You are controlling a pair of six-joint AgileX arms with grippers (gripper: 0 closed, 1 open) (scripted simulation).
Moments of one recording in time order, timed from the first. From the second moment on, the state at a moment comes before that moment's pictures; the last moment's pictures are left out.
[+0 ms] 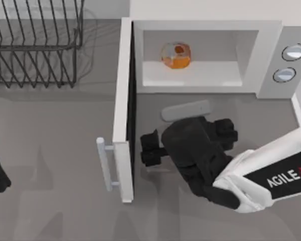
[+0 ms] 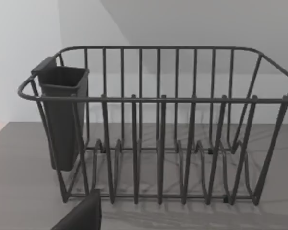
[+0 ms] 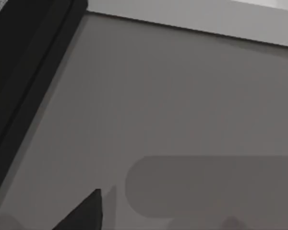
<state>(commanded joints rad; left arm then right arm) 0.00 0.00 0.00 0.00 0.00 0.00 0.84 2.02 0.83 0.52 0.59 0.34</state>
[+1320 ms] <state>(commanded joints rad) 0.00 0.00 0.00 0.00 0.00 0.00 0.85 1.80 0.94 0.12 0.55 0.36</state>
